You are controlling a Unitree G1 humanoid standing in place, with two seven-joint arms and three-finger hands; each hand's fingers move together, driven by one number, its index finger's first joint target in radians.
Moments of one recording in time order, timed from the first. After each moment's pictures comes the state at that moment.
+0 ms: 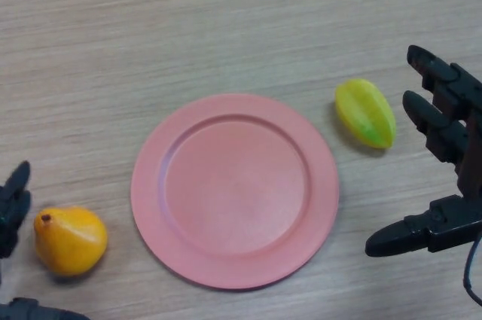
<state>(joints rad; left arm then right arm) 0.13 0.29 0.33 0.33 -0.03 -0.45 -0.35 -0.02 -0.25 -0.09 -0.82 0.12 0.81 0.23</state>
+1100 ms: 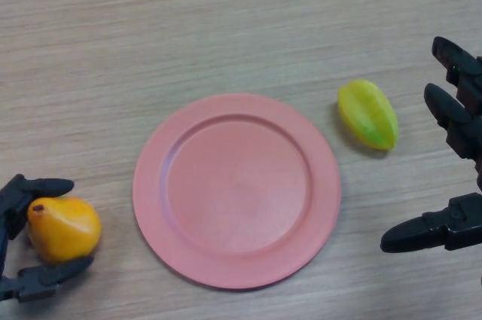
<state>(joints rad) 0.02 0.37 0.22 0.55 -0.06 -0.65 -0.19 -0.01 -0.25 -0.14 -0.85 0.13 0.81 0.22</state>
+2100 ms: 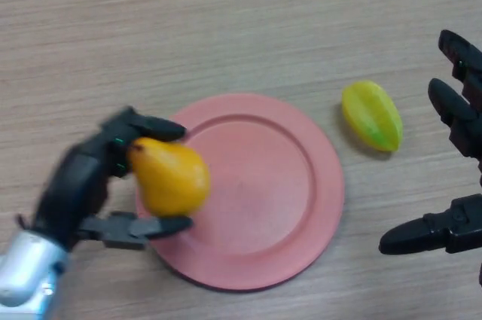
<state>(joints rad) -0.04 0.24 0.01 0.00 -0.06 -0.13 -0.39 -0.01 -0.25 -0.14 -0.95 0.16 0.88 0.20</state>
